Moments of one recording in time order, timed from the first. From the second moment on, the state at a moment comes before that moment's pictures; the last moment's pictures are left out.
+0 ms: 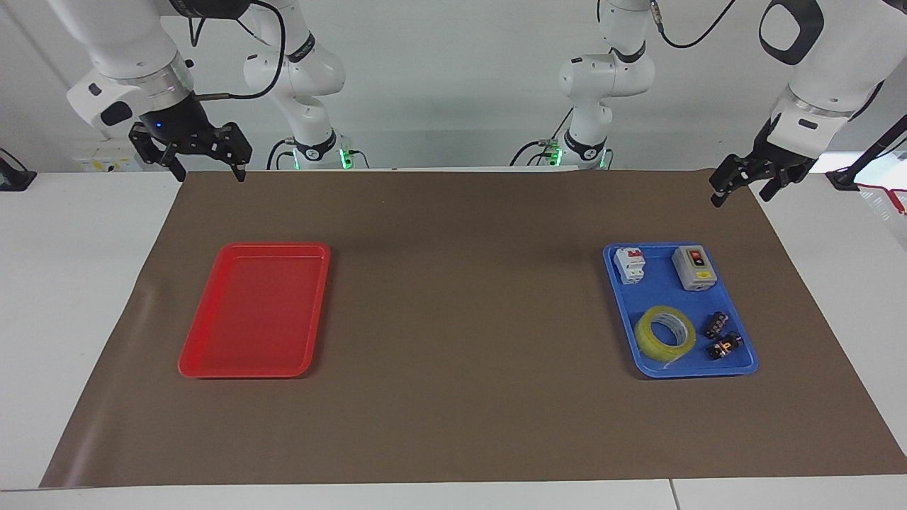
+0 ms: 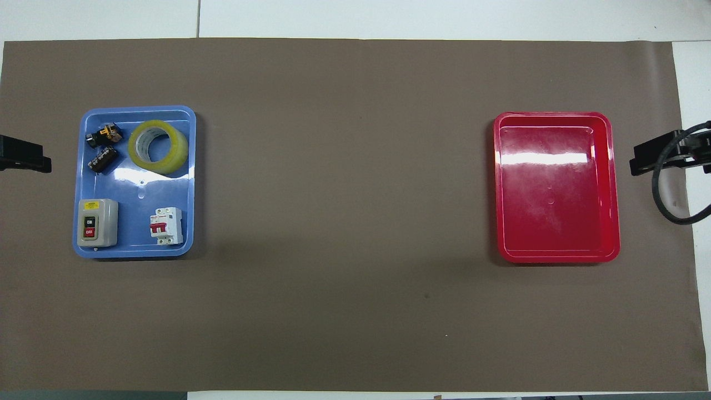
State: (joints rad) left arm -0.02 -0.03 0.05 -1.64 0.01 1.63 0.00; right arm 0.01 0.02 0.01 -1.44 -0.03 1.40 0.01
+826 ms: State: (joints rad) left arm -0.02 -0.03 0.05 -1.64 0.01 1.63 0.00; right arm 0.01 0.02 0.01 -1.44 -0.03 1.40 0.01
